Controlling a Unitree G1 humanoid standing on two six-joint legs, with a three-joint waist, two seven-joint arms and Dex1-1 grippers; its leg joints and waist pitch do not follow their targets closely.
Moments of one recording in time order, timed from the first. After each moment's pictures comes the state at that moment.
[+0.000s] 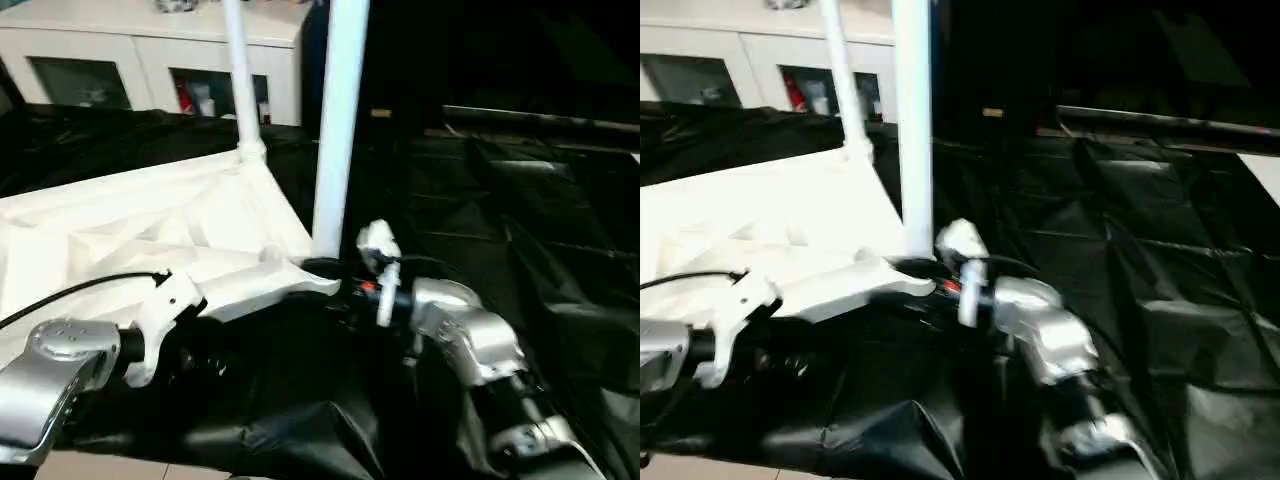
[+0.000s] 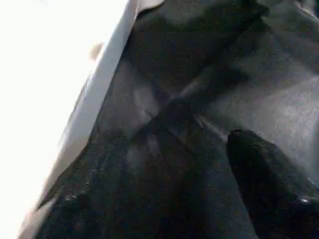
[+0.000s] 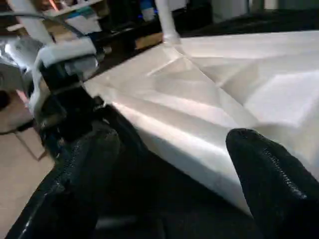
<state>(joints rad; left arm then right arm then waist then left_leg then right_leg) -0.08 0.71 -0.04 -0.22 -0.24 0.76 -1.02 -0.51 -0.11 0.17 0.37 0.32 0.36 1.03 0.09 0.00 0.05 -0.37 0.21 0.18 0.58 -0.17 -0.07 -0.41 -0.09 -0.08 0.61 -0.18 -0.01</state>
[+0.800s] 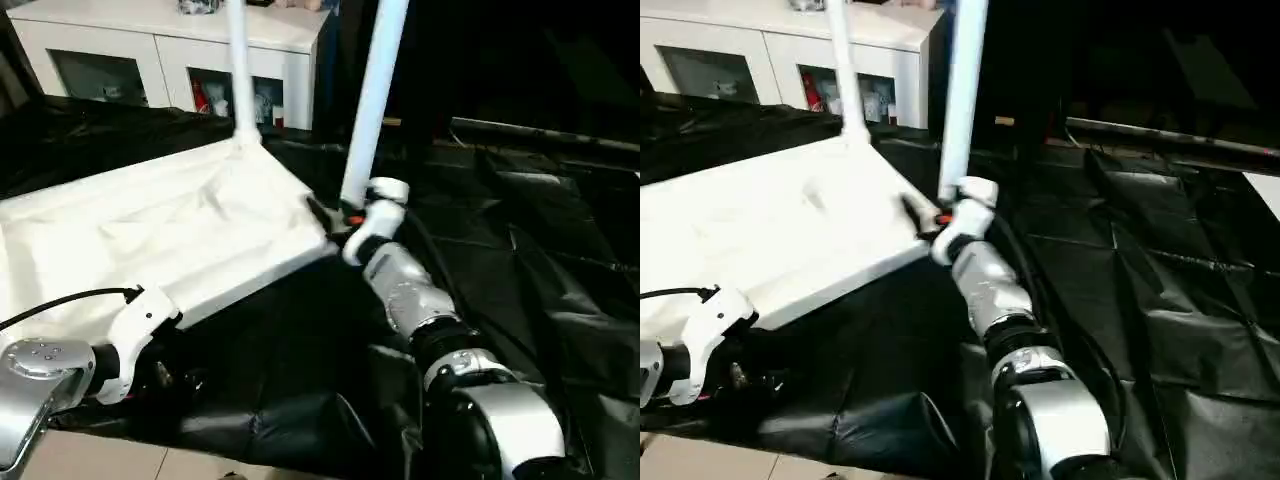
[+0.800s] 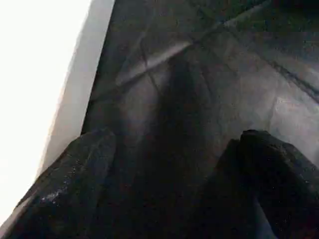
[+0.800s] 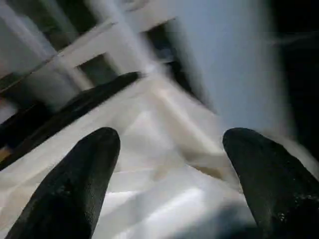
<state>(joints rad) -0.01 0.74 -0.01 -0.22 -0.22 0.75 -0.90 -0.85 0.11 -0.24 1.08 0.41 -0.05 0.28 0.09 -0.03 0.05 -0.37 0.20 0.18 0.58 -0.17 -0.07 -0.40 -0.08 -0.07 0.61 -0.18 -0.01</state>
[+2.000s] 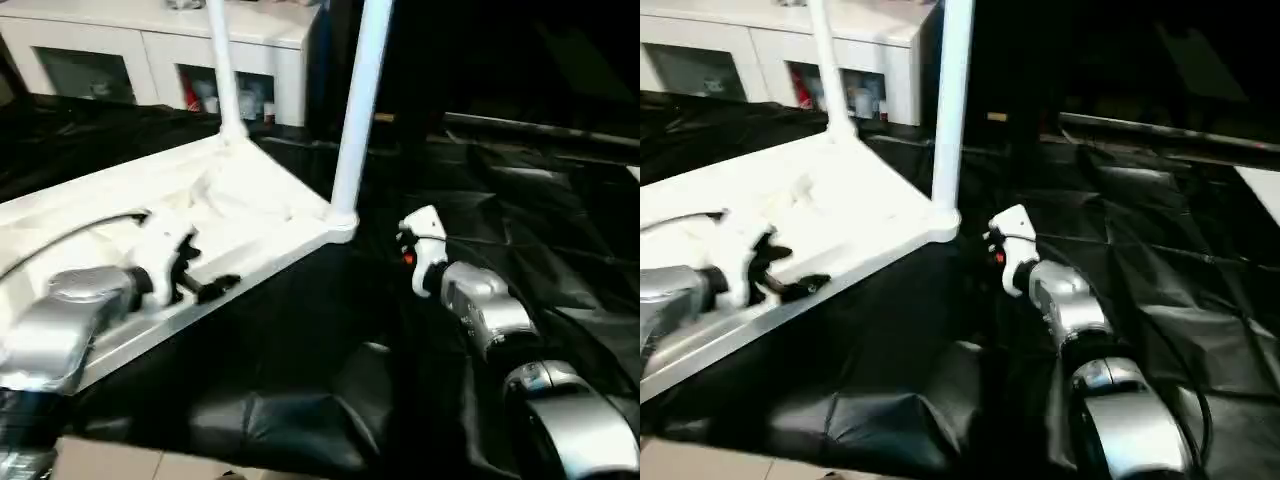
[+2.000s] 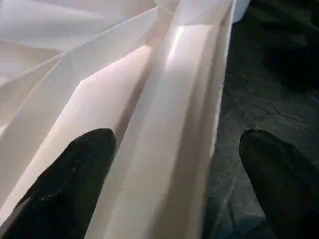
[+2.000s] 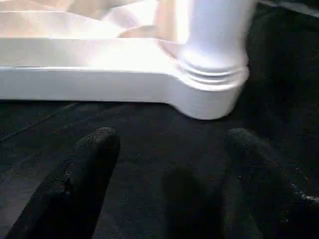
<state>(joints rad) -0.39 0.58 -0.03 0.10 -0.21 0.72 -0.72 -0.68 -0.19 0.05 0.93 0.11 0.00 0.72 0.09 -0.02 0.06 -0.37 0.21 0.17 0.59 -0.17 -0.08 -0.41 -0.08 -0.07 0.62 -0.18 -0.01</state>
